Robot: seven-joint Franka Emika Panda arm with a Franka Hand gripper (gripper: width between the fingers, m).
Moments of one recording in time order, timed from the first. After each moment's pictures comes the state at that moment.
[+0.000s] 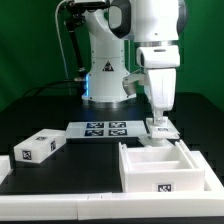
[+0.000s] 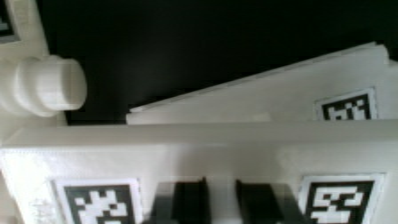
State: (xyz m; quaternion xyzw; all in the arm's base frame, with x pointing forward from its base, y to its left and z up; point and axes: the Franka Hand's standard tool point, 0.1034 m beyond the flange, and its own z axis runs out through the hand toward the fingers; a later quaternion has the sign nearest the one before) arm 0.444 0.091 0.062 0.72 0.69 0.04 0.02
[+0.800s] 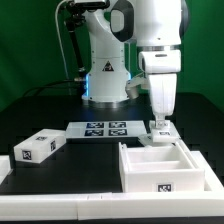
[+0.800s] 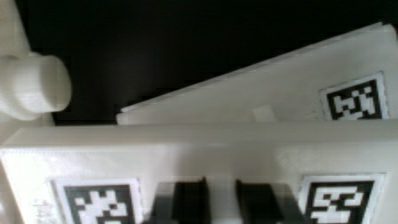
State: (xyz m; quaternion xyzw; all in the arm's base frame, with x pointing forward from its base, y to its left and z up) arm 0.443 0.094 0.055 0.73 0.68 0.03 0.02
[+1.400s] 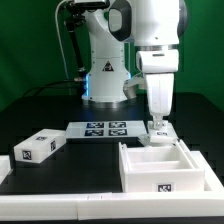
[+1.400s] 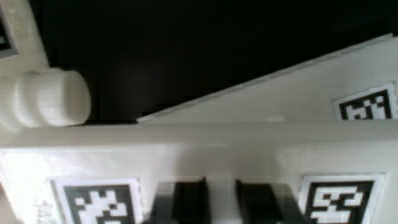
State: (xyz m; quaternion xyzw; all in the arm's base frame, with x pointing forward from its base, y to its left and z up) arm 0.449 0.088 0.056 0.74 0.67 0.03 0.02
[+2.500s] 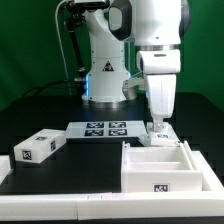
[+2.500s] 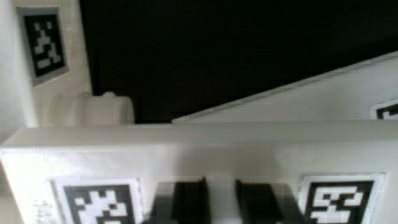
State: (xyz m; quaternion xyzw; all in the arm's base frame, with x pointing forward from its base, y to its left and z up) arm 0.466 0.085 0.058 0.73 0.68 0.03 0.02
